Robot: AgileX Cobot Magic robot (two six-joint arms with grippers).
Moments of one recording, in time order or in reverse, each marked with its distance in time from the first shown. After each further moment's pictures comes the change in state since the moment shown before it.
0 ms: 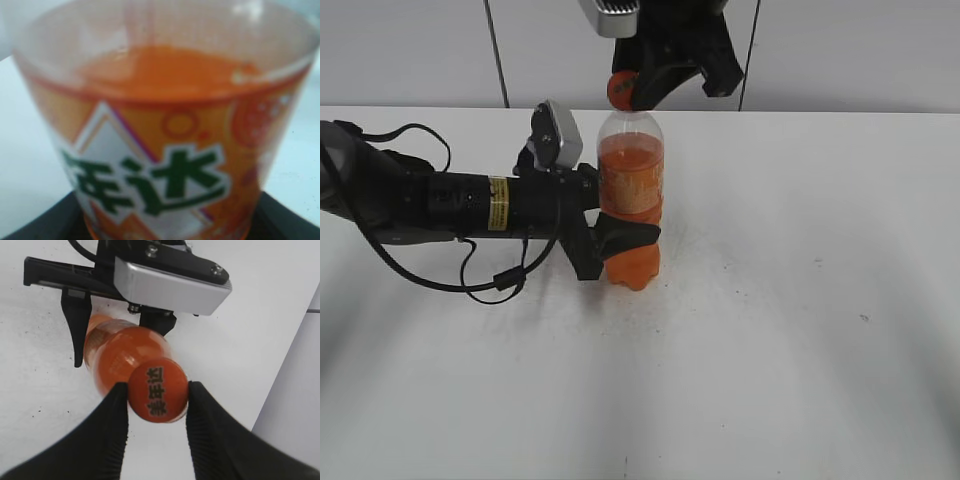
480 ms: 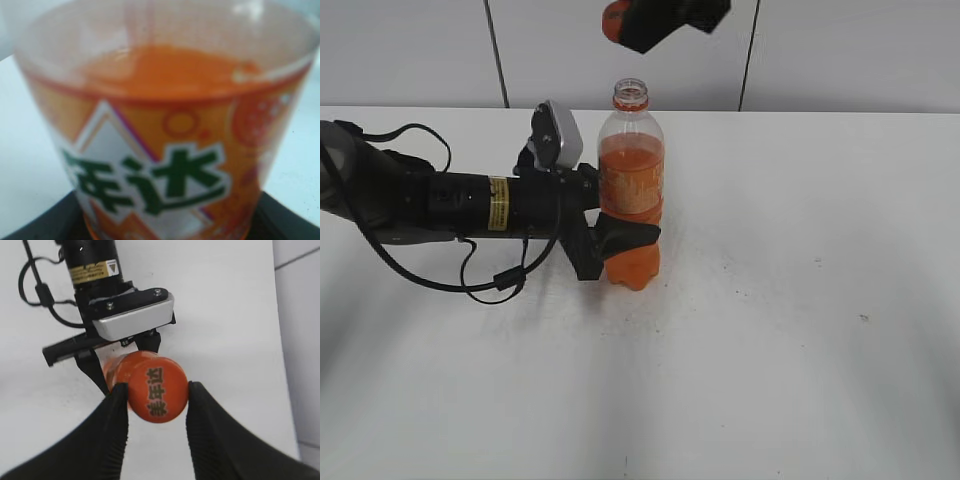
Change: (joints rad) left arm 0.000 0.000 0.000 0.000 0.001 0.000; right arm 0.000 -0.118 0.000 0.047 0.002 0.445
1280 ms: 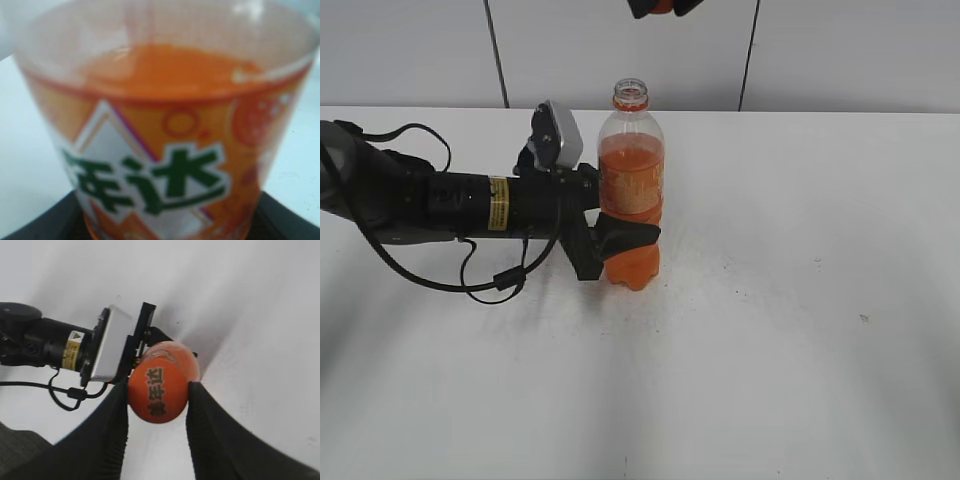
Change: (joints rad) left arm 0.000 0.000 0.000 0.001 0.001 0.000; right arm -0.011 -0.030 0.000 -0.067 0.003 1.130
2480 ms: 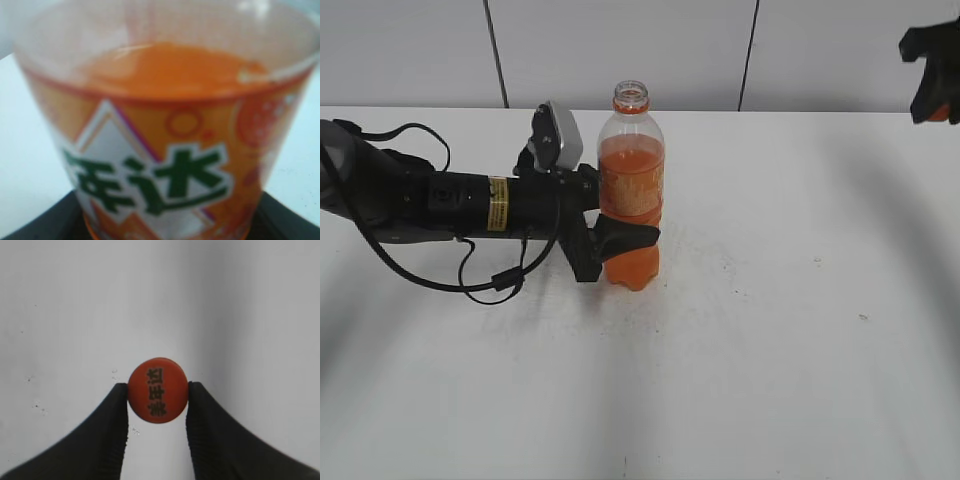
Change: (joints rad) left arm 0.000 0.000 -0.001 0.020 0.002 0.000; right arm -0.571 -0.008 0.374 -0.099 -0.115 -0.074
